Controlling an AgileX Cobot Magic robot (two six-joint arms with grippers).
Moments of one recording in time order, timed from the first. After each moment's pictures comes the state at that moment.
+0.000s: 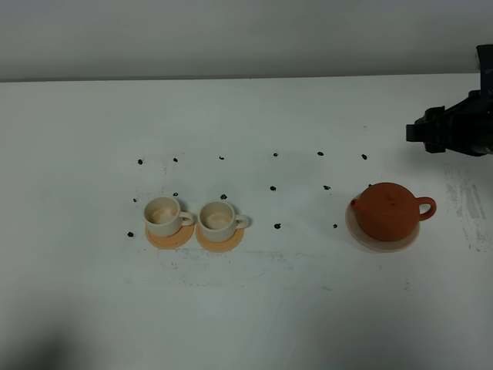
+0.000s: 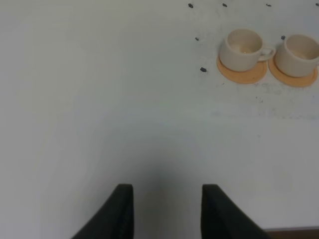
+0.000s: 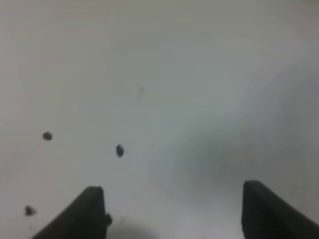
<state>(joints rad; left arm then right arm) 0.09 0.00 -0.46 -0.21 1.09 0.14 0.00 1.64 -0.94 0.60 0.20 -0.57</state>
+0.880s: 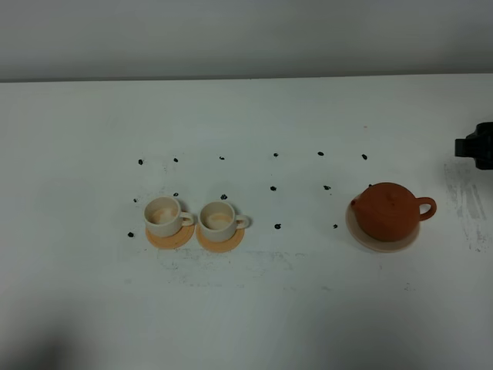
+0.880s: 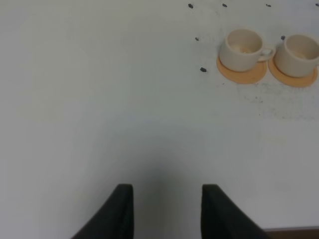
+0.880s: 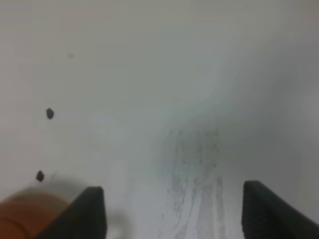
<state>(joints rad) 0.09 0.00 -0.46 -0.21 1.09 0.14 -0.10 1.51 -0.83 0.29 0.22 -0.30</state>
